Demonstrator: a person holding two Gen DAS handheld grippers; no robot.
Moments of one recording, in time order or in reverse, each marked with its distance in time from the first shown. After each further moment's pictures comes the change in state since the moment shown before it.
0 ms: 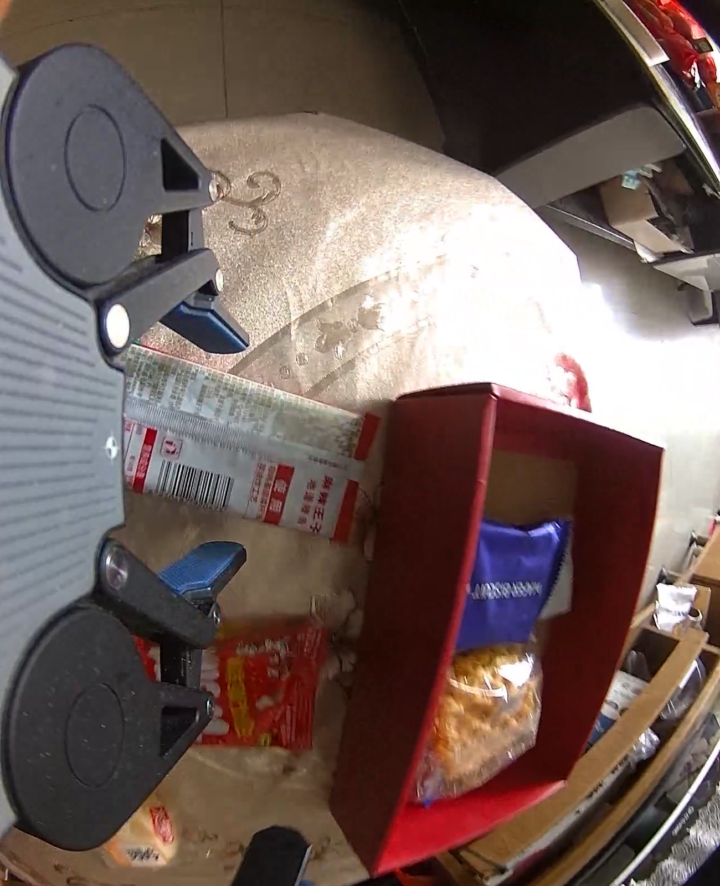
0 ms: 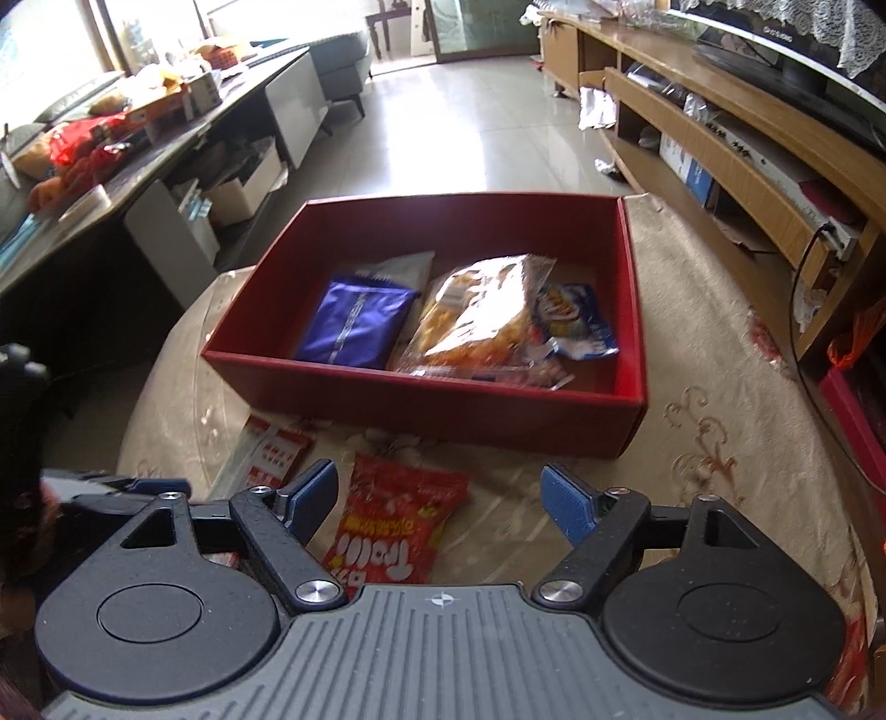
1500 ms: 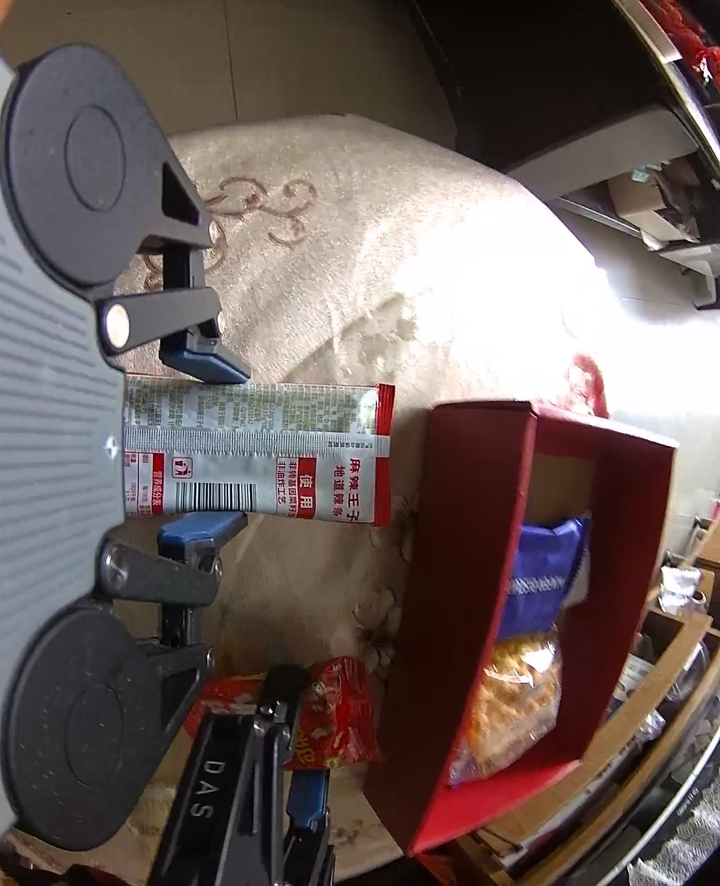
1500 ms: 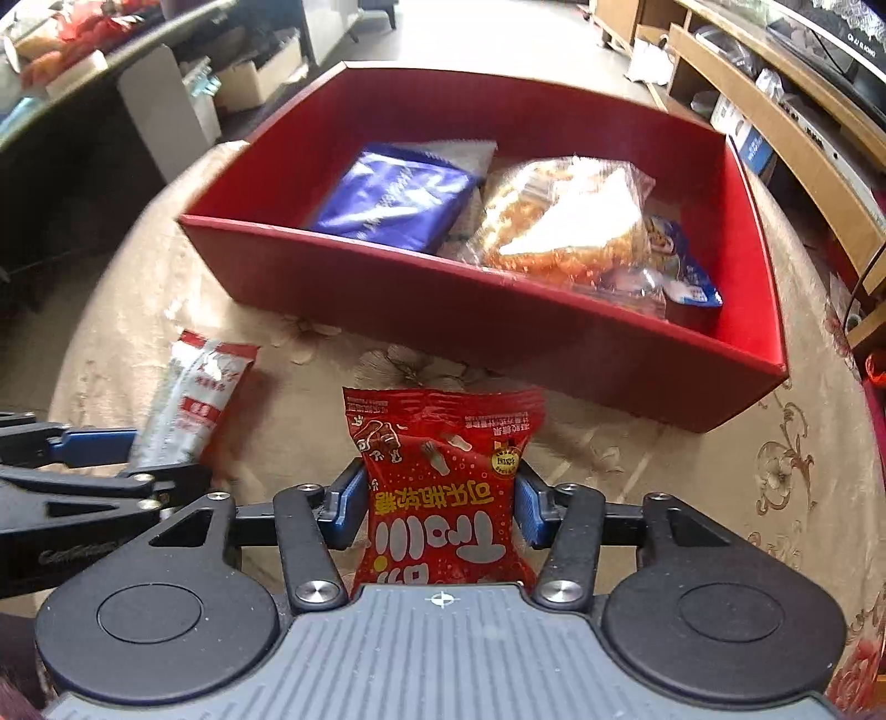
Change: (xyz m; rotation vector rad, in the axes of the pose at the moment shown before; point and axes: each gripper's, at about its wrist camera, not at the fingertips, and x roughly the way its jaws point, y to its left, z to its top) left arm -0.017 0.012 -0.020 0.024 -0.007 -0.066; right arm 0.065 0.038 -0.012 -0.140 0.150 -0.055
